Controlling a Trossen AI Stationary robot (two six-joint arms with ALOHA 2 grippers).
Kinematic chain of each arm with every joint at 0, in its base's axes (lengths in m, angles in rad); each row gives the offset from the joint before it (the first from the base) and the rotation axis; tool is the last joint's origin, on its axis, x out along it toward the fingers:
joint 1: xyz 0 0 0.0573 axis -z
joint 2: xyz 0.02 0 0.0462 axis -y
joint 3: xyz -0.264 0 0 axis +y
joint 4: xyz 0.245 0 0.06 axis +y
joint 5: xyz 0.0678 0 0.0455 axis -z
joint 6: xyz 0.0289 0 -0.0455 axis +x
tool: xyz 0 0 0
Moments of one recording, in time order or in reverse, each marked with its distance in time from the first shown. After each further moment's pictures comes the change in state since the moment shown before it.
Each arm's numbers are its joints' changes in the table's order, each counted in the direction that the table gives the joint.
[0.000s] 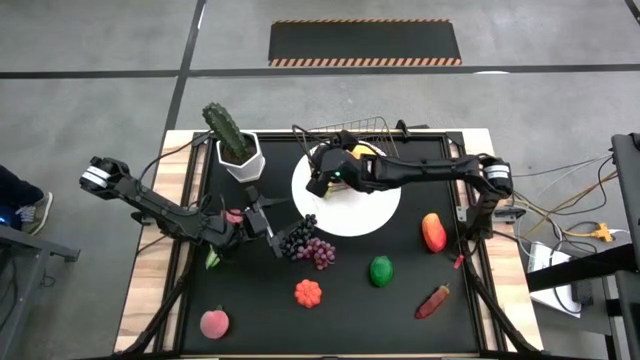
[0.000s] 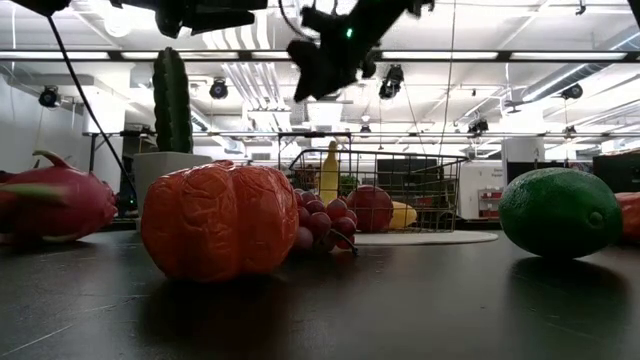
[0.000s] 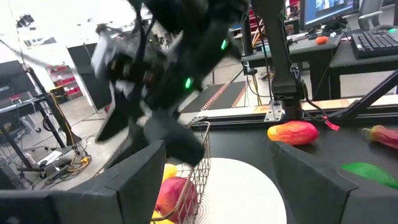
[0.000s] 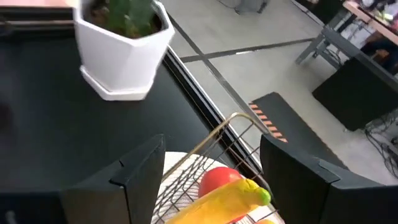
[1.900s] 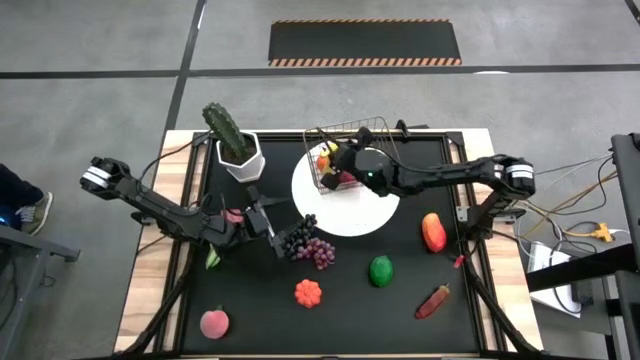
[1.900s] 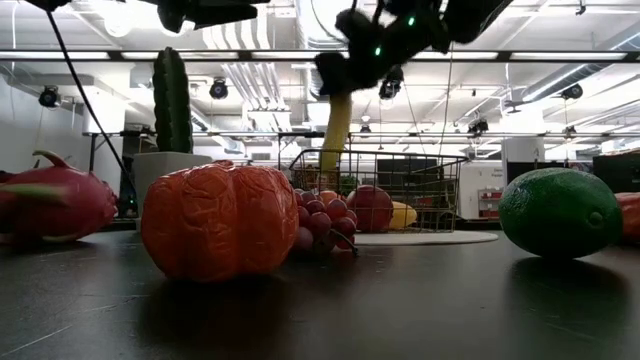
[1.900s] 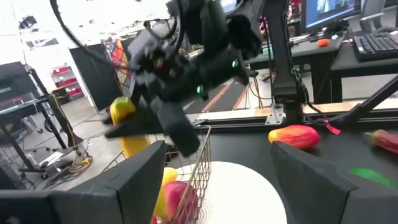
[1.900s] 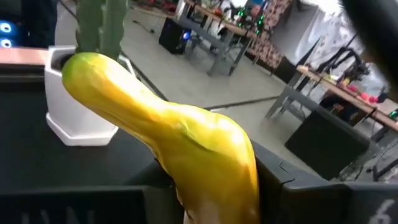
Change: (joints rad) left arm -0.001 -0.009 -0.026 0.004 -0.003 0.011; right arm 0.042 0.158 0.406 -0.616 0.035 -0.233
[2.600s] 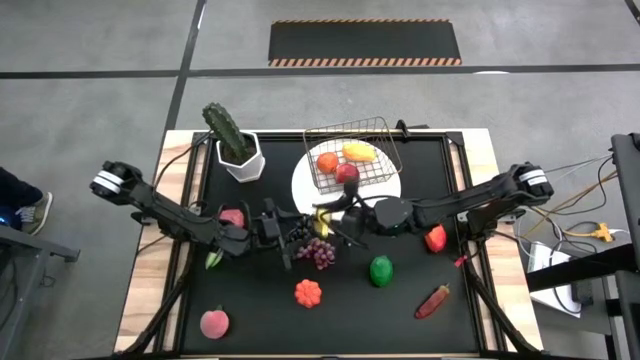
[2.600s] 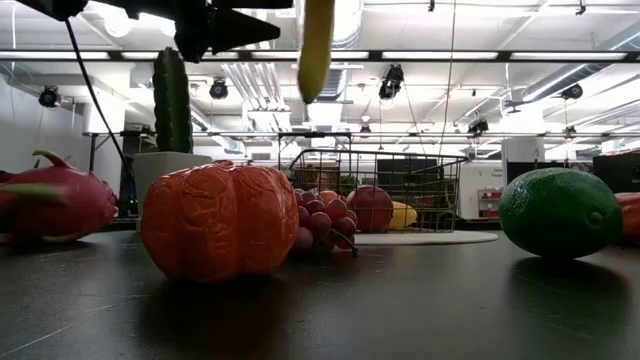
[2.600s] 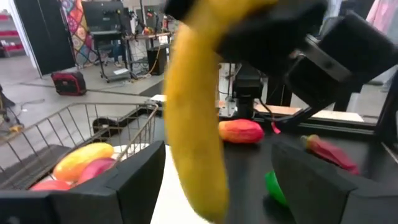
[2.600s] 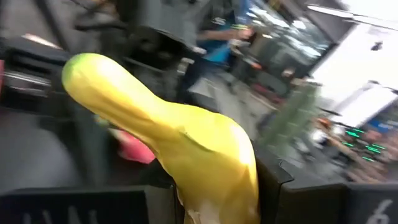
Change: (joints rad) left arm 0.000 -0.146 -0.028 -0.026 0.124 -0.293; right arm -0.374 0.105 -0.011 -0.001 -0.202 -0.291
